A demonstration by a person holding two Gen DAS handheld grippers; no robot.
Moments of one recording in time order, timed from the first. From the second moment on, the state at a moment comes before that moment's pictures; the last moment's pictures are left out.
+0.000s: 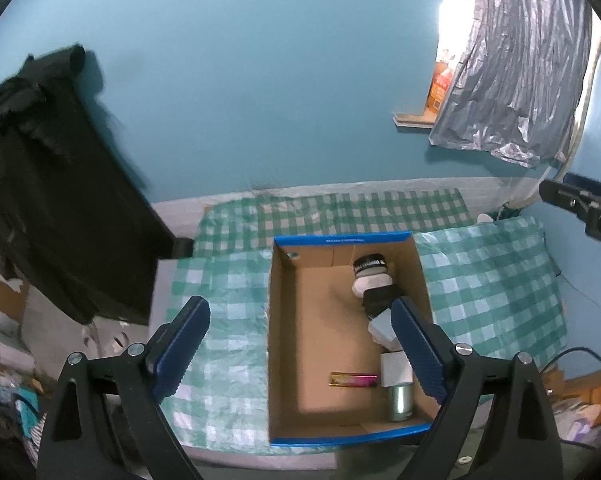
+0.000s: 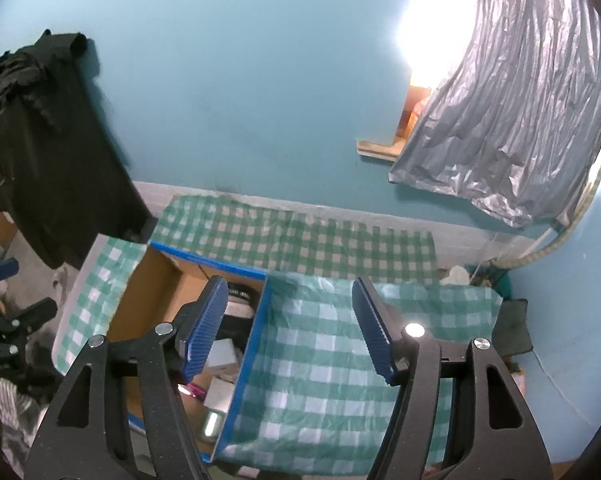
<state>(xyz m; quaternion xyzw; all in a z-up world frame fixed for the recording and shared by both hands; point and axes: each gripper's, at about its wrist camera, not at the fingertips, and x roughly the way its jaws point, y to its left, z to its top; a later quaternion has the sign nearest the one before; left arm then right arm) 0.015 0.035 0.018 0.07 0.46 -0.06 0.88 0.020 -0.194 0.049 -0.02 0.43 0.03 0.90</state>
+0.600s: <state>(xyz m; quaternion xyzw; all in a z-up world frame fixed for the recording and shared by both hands) 0.011 0.021 0.021 0.08 0.47 -0.06 0.88 0.010 -0.211 0.052 -0.01 0.43 0.02 0.90</state>
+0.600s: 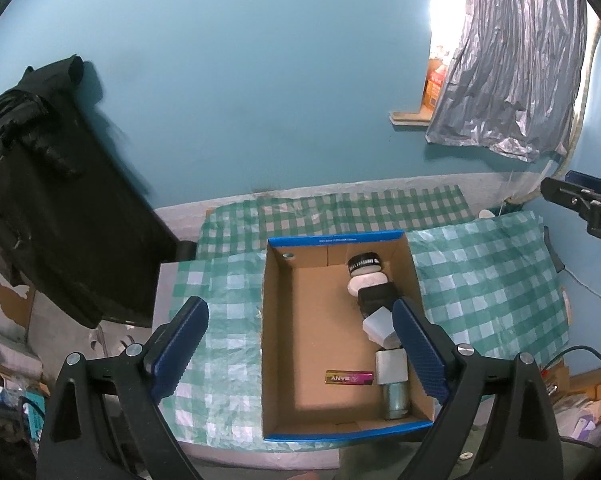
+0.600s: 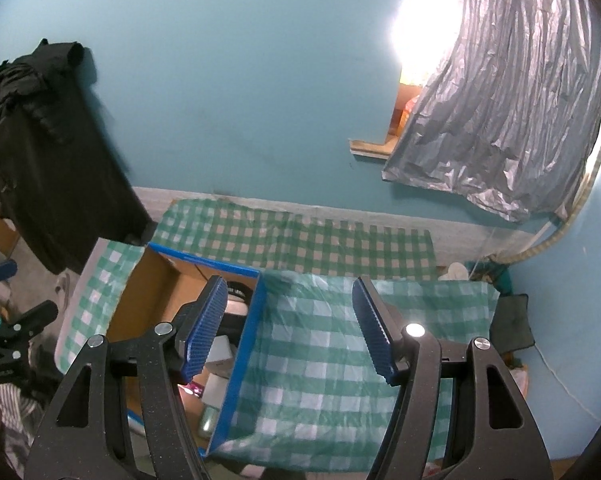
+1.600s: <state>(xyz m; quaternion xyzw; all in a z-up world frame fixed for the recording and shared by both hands) 0.011 0.005 0.024 0.08 0.46 -0.05 0.88 0.011 -0.217 0.047 -0.01 0.44 0.02 0.90</state>
